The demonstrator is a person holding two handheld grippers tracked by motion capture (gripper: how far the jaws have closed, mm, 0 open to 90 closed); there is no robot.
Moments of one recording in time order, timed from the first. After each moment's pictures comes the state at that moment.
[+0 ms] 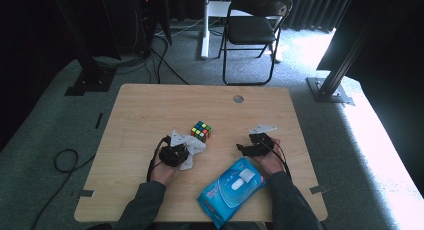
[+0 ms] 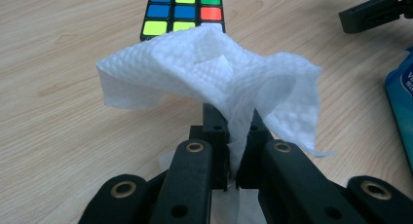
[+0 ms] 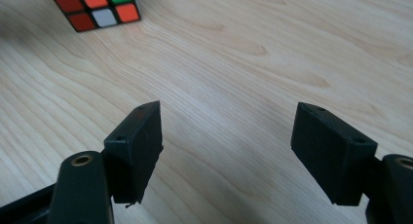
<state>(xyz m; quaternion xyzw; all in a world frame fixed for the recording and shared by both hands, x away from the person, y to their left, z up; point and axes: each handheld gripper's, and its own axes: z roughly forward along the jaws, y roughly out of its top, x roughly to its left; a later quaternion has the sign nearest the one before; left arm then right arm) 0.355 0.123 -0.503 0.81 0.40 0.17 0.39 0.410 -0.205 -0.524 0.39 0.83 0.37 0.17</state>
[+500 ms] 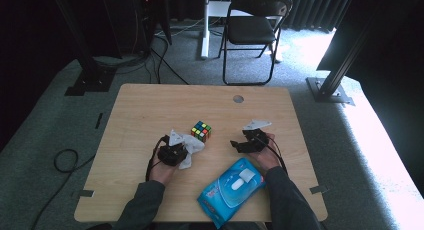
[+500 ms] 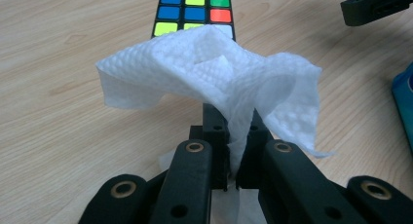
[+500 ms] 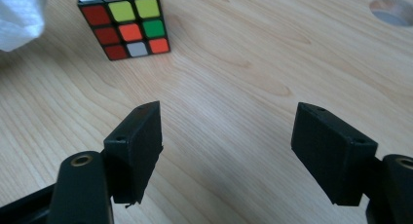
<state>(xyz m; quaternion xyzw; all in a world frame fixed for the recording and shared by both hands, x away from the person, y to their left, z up) 0.357 0.127 -0.501 0.80 0.41 0.18 0.39 0.417 -0.186 -0.509 0.36 0.83 0.39 0.16</state>
